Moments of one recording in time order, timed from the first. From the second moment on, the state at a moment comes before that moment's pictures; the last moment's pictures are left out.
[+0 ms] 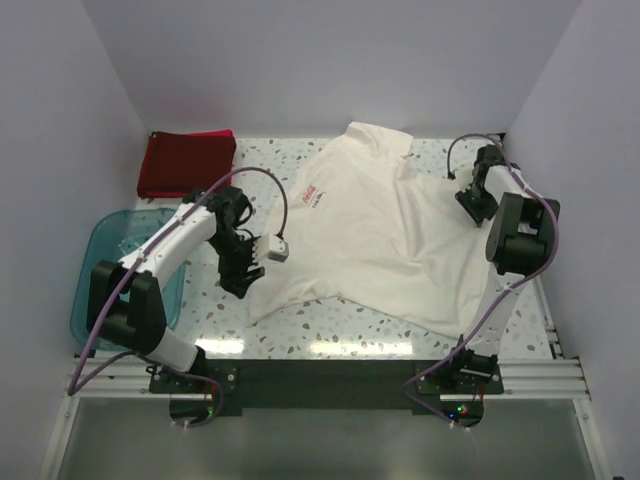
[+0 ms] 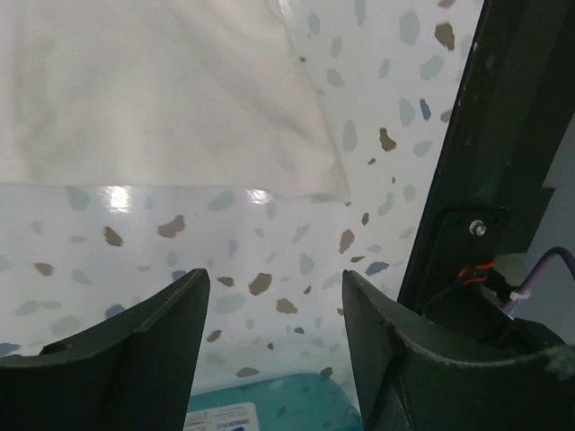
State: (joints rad) left arm -0.31 1.51 1.12 -1.28 0.41 1.07; right arm -0.19 2.13 1.61 -0.74 0.18 -0.72
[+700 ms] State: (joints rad) left arm -0.32 2.24 1.78 -0.74 0.28 0.74; right arm -0.16 2.01 1.68 -0.82 0.14 -0.70
